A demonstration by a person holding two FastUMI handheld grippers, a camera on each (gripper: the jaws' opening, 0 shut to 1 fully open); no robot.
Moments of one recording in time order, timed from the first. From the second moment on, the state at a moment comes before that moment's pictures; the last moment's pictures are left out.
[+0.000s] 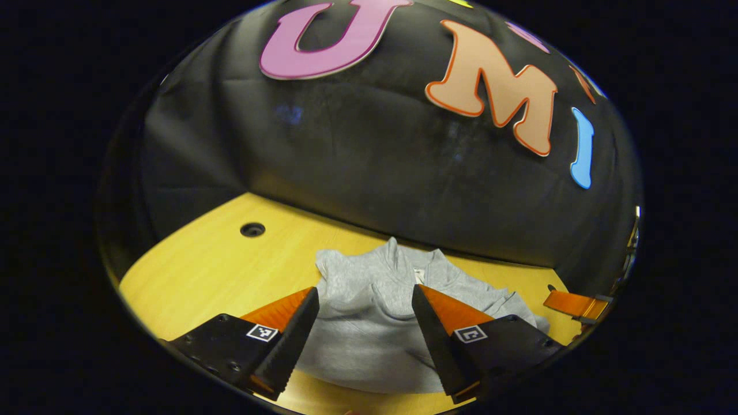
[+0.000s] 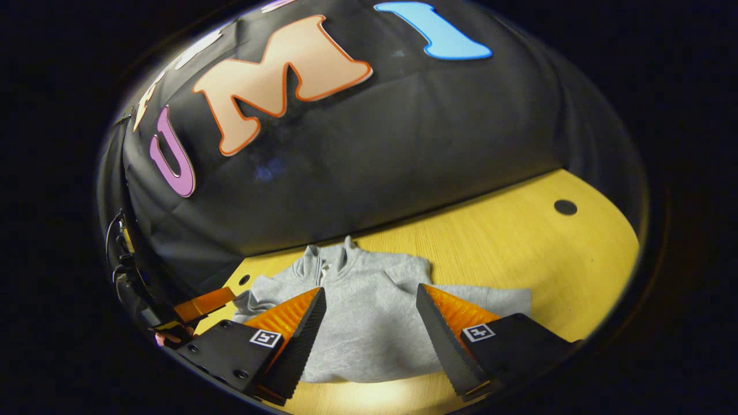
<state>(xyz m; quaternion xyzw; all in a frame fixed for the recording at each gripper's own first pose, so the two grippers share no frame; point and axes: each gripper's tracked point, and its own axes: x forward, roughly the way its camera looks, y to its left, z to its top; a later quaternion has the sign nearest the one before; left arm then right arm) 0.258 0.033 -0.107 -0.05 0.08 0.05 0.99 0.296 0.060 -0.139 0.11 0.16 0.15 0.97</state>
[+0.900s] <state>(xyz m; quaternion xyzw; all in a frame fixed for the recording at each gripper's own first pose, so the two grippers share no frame) 0.045 0.015 -0.055 0.02 0.09 -0.01 1.00 0.090 0.065 -0.010 0.05 0.03 0.16 0.99</state>
